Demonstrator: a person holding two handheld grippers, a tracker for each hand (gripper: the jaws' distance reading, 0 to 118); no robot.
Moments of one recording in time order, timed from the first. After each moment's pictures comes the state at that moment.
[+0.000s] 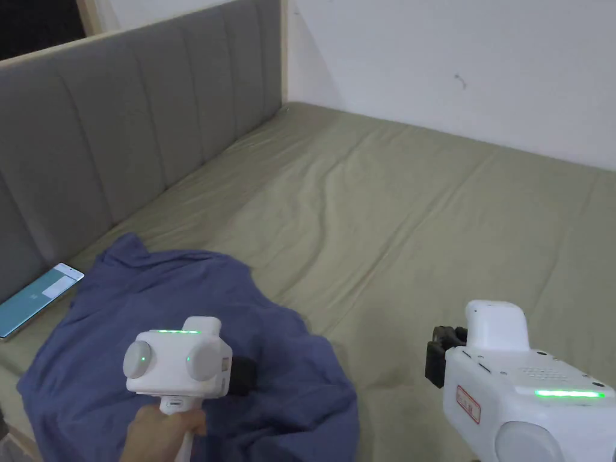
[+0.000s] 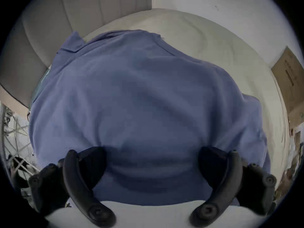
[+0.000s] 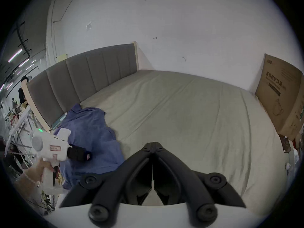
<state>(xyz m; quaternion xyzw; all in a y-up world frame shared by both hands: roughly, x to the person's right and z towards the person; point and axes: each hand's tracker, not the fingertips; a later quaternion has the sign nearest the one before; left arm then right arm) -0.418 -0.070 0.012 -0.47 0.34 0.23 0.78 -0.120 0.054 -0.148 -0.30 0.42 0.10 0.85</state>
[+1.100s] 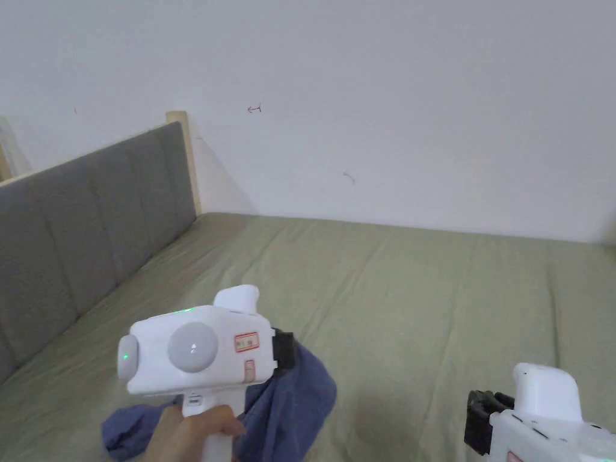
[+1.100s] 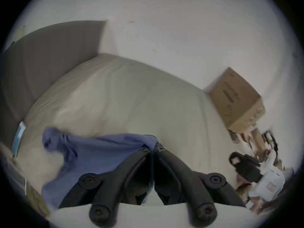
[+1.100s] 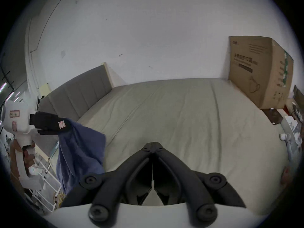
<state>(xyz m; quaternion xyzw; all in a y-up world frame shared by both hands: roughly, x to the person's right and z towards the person) -0.288 0.147 -0.109 -0.30 0.08 0.24 0.92 0.019 0.107 -0.183 -0.27 0.31 -0.02 0.91</state>
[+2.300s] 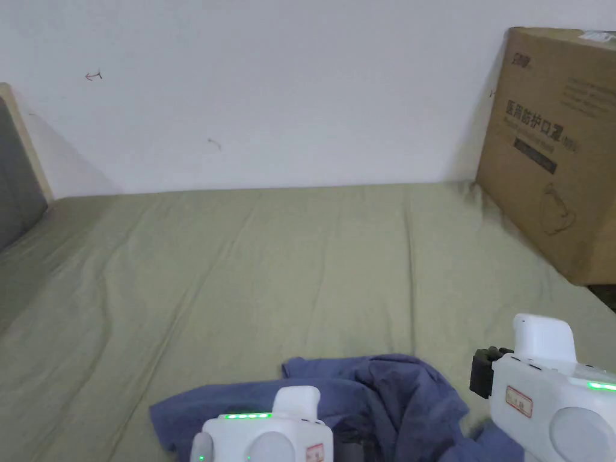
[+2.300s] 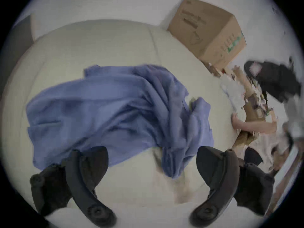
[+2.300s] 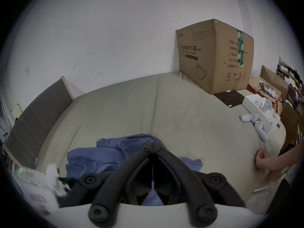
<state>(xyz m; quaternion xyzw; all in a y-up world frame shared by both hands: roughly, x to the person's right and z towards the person) -0.112 0.024 -0.138 -0.45 -0.03 0.20 0.87 0.150 0.091 -0.219 -0.31 0.17 -0.03 0.93</state>
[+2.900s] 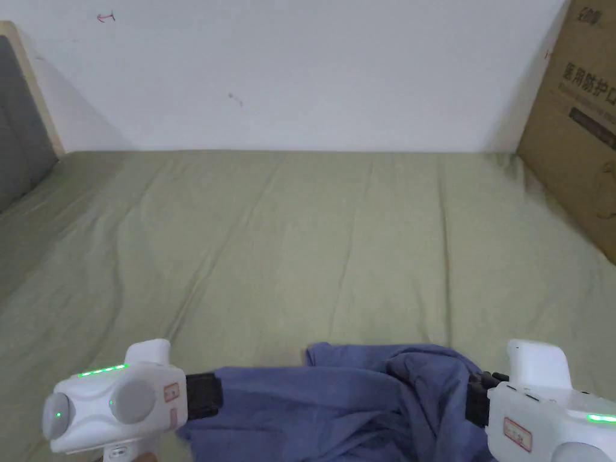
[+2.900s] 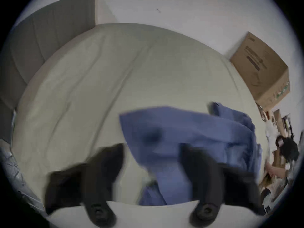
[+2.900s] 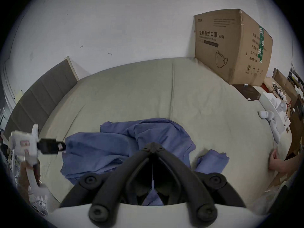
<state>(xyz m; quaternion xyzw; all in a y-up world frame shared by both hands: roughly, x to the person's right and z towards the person) -0.315 -0.030 -0.171 -0.45 0.18 0.20 0.85 0.098 0.037 -0.248 -0.37 0.20 0.01 0.91</state>
